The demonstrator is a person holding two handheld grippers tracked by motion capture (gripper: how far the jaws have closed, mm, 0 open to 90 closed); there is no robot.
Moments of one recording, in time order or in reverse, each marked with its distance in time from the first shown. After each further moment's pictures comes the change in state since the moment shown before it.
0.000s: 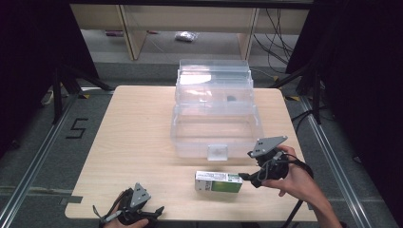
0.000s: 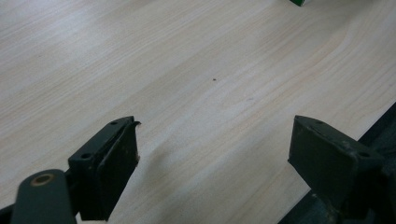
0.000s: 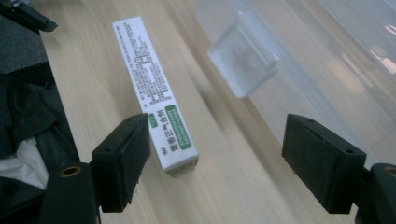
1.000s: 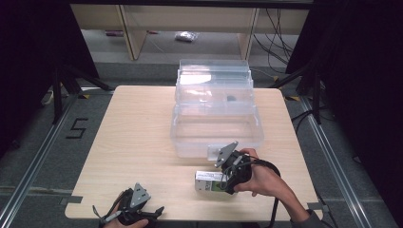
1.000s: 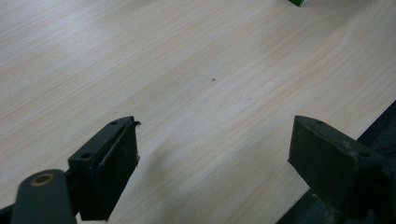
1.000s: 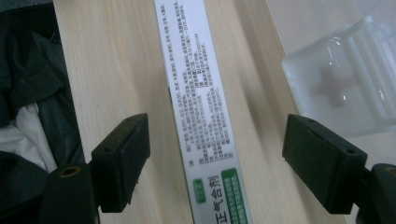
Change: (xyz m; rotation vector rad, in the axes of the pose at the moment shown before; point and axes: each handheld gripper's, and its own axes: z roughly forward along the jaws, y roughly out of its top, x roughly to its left) left arm -0.001 0.000 -0.001 -0.001 0.002 -0.011; right arm 0.031 0.040 0.070 0.213 0.107 -0.173
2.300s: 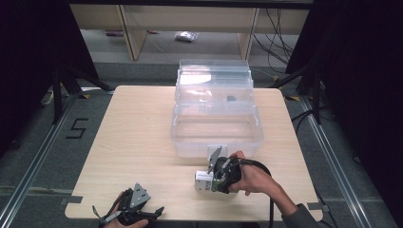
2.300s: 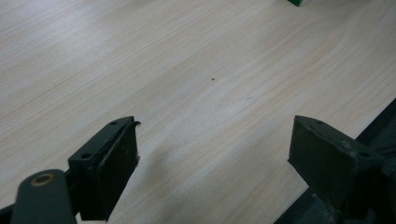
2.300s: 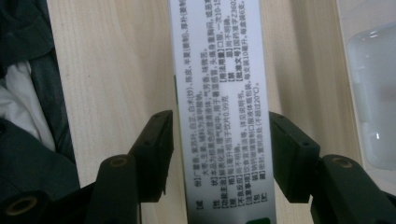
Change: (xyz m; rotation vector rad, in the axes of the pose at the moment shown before) left arm 0.000 0.000 -0.001 0.001 -0.002 0.002; right arm -0.002 0.008 0.037 0.203 0.051 -0.063
